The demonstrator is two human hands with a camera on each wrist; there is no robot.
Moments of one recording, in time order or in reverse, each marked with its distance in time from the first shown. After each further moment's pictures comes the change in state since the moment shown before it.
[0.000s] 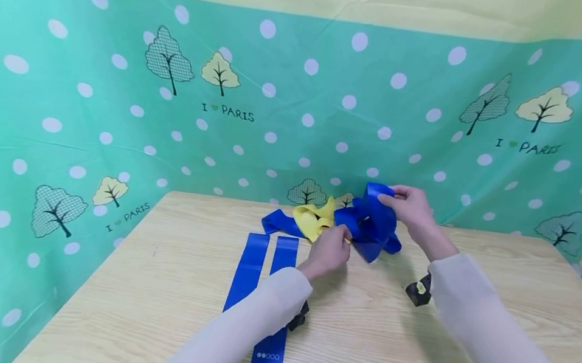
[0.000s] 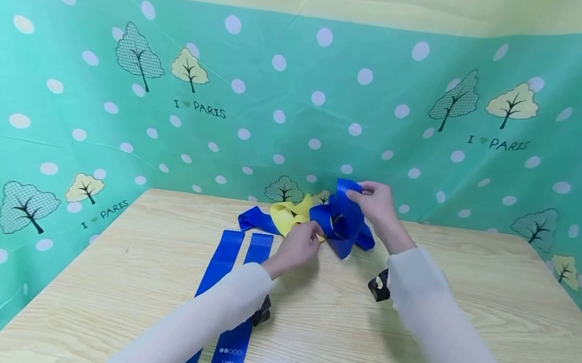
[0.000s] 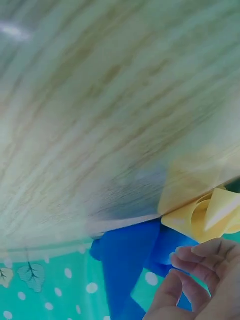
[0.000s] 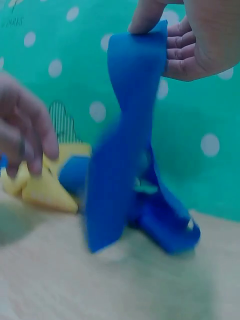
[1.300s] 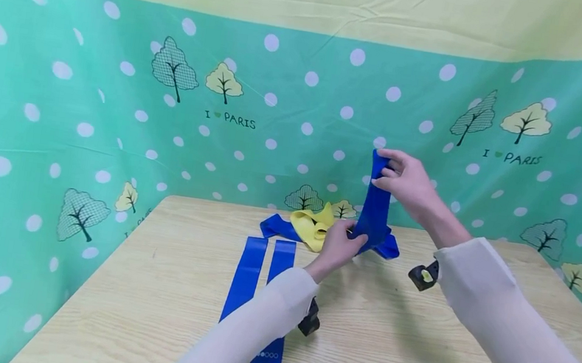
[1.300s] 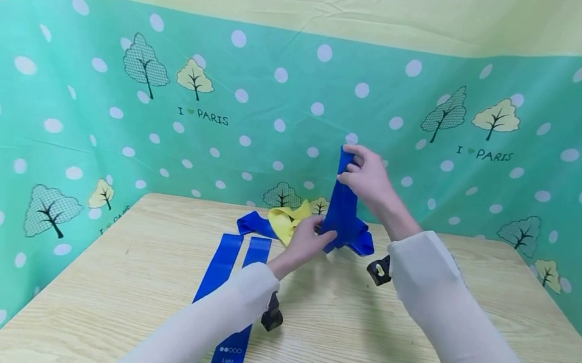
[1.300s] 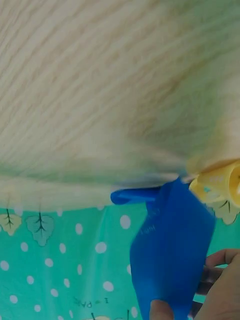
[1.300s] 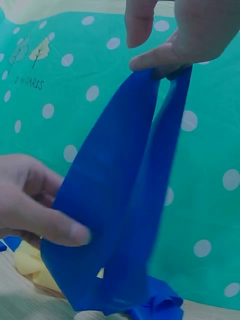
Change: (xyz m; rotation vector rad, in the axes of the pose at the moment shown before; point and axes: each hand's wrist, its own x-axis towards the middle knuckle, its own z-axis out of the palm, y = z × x) left_hand -0.006 0.033 -0.013 -0.537 0.071 0.000; right_hand -0.044 -0.091 -0.017 0.041 -0.144 -0.180
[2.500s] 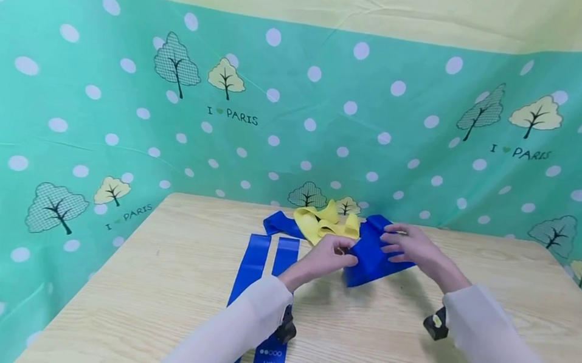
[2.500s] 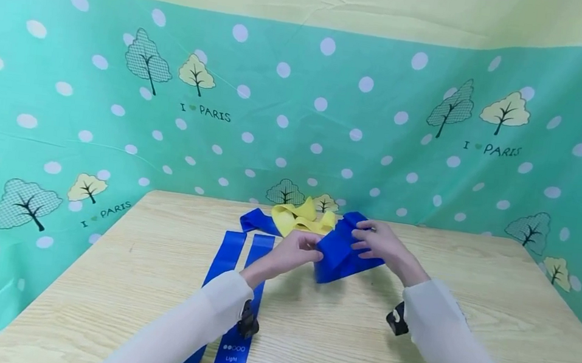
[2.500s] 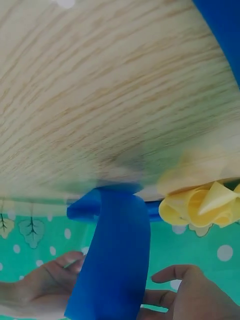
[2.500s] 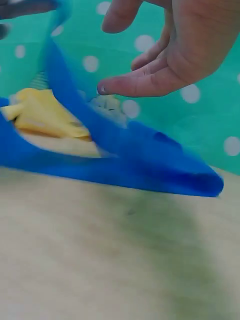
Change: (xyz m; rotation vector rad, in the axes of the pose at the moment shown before) left_hand -0.024 -0.022 -0.036 -0.095 -0.387 0.113; right_hand -0.014 0.139 0.005 -0.036 -0.205 0.254
